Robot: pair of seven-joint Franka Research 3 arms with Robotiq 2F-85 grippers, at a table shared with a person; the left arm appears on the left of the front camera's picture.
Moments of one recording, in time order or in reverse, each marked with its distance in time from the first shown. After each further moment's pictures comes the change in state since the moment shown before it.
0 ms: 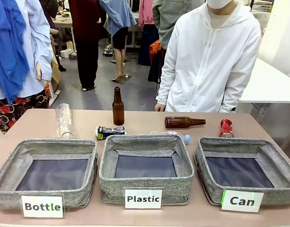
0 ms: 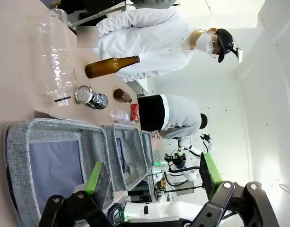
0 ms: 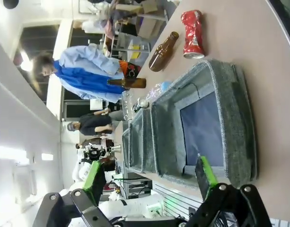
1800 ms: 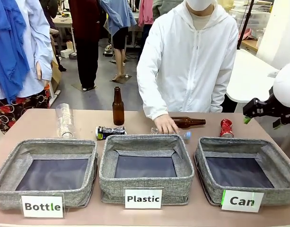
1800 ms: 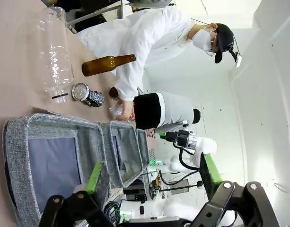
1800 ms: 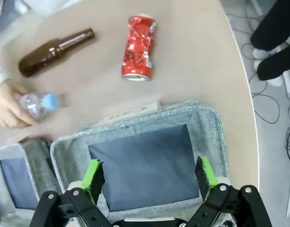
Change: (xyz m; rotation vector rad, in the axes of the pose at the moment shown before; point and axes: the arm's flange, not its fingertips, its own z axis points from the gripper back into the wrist) left arm -0.002 0.002 0.008 -0.022 0.005 0.015; right arm -0.008 0.165 -0.260 -1.096 0.003 0.407
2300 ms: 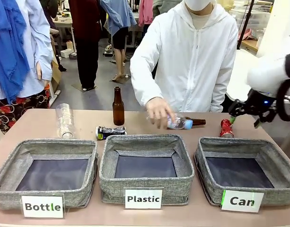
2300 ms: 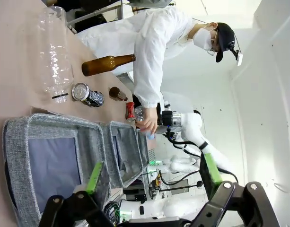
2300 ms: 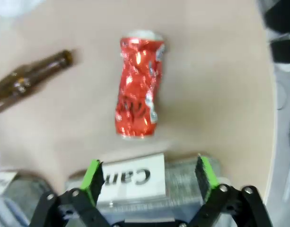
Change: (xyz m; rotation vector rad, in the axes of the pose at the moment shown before) left arm 0.000 0.001 0.000 -0.001 0.000 0.001; right arm 0.108 0.008 -0.120 -0.007 0.233 -0.007
